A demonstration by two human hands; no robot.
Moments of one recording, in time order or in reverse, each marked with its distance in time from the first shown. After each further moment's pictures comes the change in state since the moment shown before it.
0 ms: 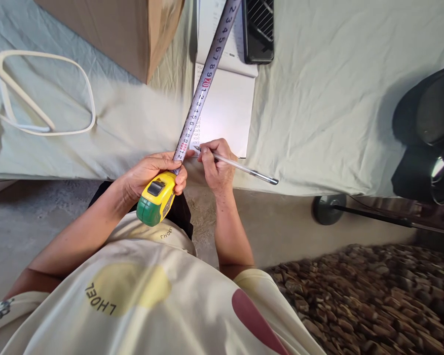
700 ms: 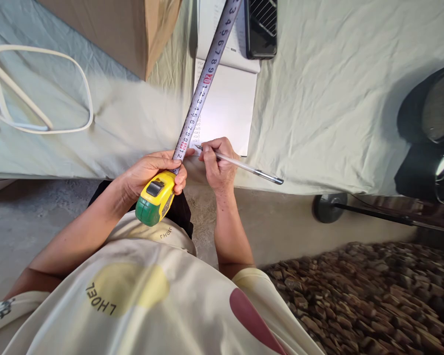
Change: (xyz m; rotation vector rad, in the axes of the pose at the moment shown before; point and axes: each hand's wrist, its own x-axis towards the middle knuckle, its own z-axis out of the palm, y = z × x) left_hand -0.001 0.000 0.001 0.010 0.001 -0.011; right_hand 0.000 0.001 0.000 -0.013 0.015 -0.010
